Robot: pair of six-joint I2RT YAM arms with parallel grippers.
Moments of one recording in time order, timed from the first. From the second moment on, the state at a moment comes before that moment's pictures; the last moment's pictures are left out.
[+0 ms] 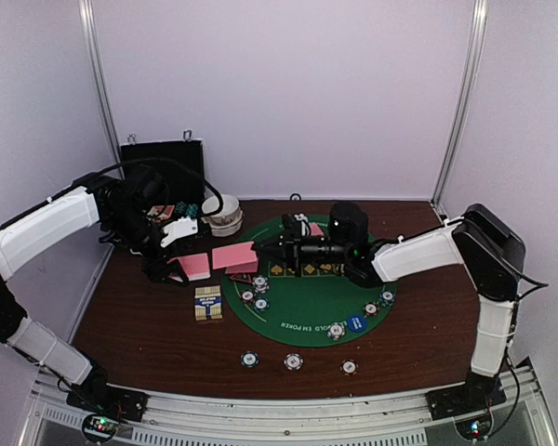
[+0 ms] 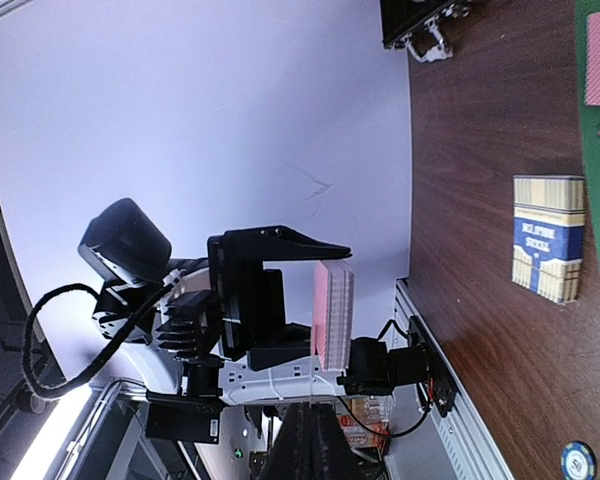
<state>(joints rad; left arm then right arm) -0.47 1.43 1.30 -1.10 0.35 0.77 0.80 1.96 1.14 0.82 -0.69 1.62</state>
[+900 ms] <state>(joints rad) -0.47 1.42 1.30 -1.10 0.35 0.78 0.46 1.61 0.81 -0.14 -0.76 0.90</state>
